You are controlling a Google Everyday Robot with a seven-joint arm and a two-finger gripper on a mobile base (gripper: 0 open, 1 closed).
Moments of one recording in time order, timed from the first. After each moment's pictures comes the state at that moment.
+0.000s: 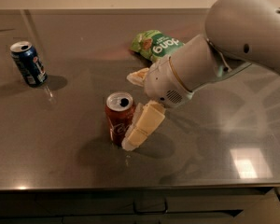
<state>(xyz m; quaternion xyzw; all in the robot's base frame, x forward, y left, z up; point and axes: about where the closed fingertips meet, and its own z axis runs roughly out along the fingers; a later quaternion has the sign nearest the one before) 0.438 0.024 0.893 -0.64 0.65 0.26 0.30</state>
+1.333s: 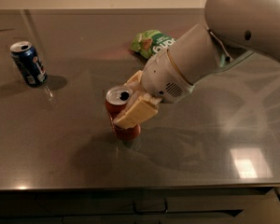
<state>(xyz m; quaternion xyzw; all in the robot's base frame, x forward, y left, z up) 0.426 0.030 0.911 -0.65 0.65 0.28 0.28</state>
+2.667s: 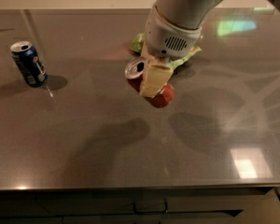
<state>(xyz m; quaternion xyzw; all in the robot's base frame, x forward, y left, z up) 0.473 -0.022 0.952 -0.71 0.69 0.06 0.16</state>
